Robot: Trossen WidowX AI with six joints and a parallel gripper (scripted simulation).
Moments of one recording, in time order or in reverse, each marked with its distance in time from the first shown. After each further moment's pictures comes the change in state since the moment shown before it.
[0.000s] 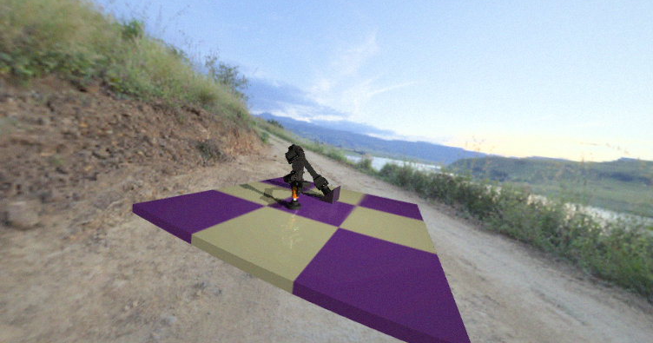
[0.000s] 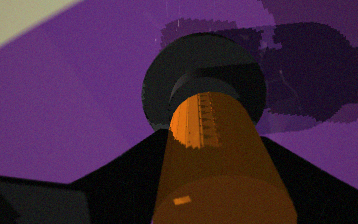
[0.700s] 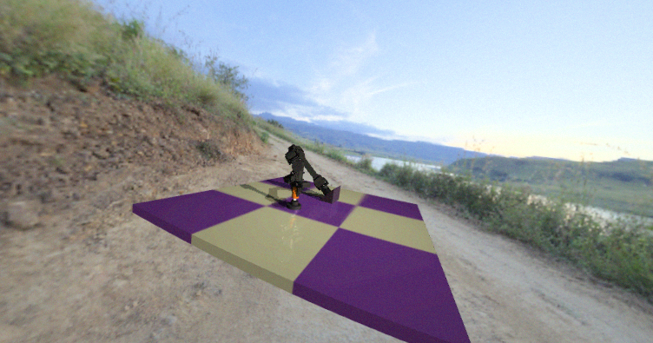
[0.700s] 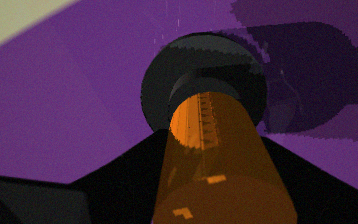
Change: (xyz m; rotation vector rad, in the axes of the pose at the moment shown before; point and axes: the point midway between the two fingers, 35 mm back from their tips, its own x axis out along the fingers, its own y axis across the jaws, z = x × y) arm 0.002 0.000 0.000 -0.001 0.001 0.001
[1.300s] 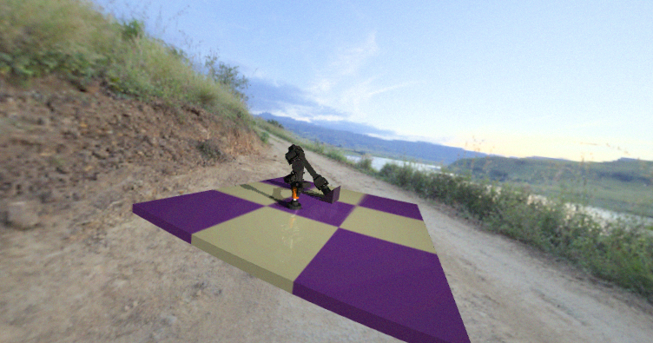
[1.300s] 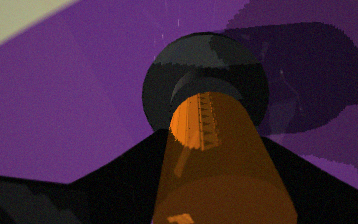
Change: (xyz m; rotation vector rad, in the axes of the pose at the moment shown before) arm 0.000 0.001 0.000 -0.004 0.000 -0.001
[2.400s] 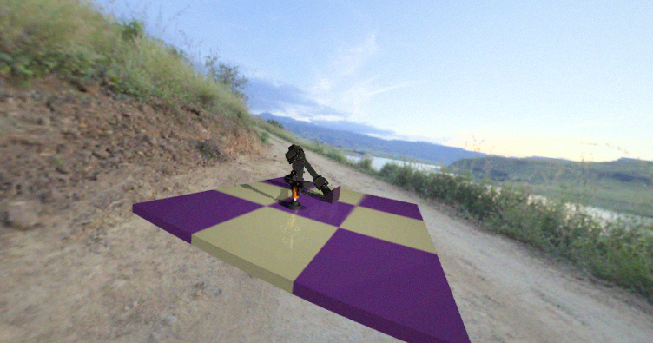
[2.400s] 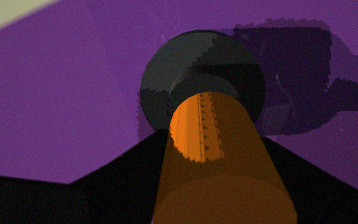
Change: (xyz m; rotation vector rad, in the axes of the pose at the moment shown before) arm -0.003 -0.002 -0.001 -0.065 0.000 -0.002
